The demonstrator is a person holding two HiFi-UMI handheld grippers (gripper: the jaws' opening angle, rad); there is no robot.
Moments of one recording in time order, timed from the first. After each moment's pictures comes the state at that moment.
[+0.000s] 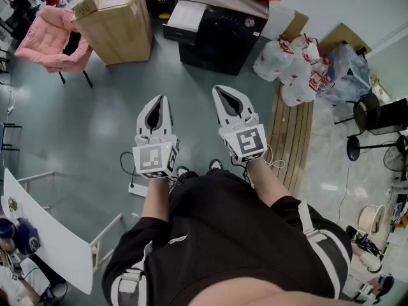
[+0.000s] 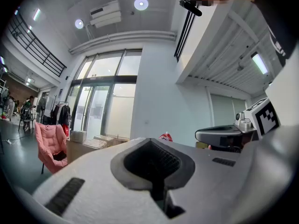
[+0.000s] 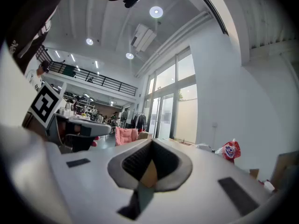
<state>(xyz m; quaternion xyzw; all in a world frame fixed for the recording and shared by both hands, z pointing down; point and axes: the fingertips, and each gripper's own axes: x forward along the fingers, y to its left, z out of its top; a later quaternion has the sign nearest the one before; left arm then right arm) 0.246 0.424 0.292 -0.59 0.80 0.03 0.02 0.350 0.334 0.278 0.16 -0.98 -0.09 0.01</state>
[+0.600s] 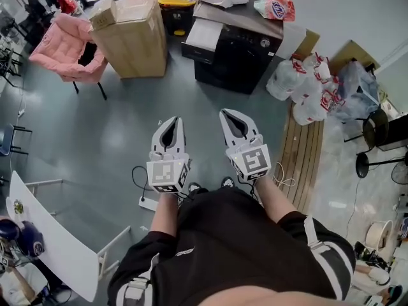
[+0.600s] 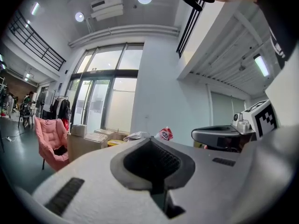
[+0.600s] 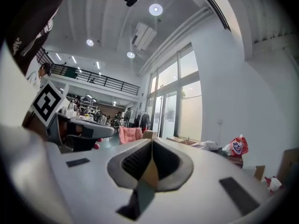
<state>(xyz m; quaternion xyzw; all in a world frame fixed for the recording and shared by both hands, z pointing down) 0.227 0.443 0.322 -0.60 0.80 0.02 -0.02 0.322 0.363 0.310 0.14 -0.99 -0.07 0.02</state>
